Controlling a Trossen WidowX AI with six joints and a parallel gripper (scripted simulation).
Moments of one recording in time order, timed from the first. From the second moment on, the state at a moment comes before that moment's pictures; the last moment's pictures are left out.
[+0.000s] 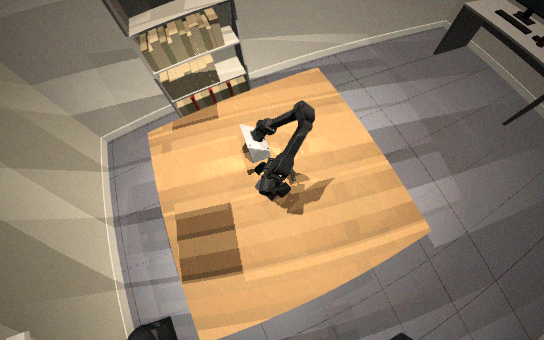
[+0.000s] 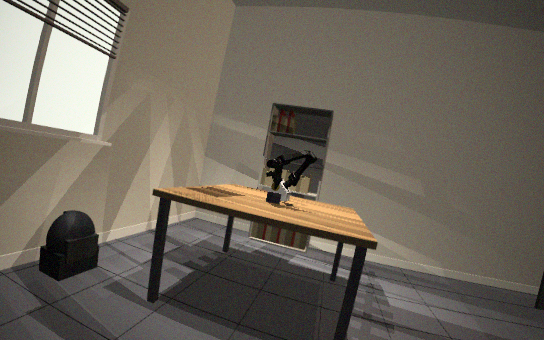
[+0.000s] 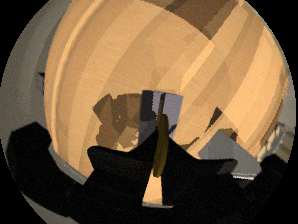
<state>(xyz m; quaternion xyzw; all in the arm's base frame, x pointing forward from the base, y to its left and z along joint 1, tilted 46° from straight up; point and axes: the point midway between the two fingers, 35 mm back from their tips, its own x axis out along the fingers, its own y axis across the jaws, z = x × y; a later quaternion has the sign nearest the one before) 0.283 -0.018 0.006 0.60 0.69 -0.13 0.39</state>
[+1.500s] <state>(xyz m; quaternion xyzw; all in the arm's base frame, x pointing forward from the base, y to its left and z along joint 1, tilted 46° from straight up) 0.283 -0.009 -0.001 0.60 0.69 -0.13 0.39</state>
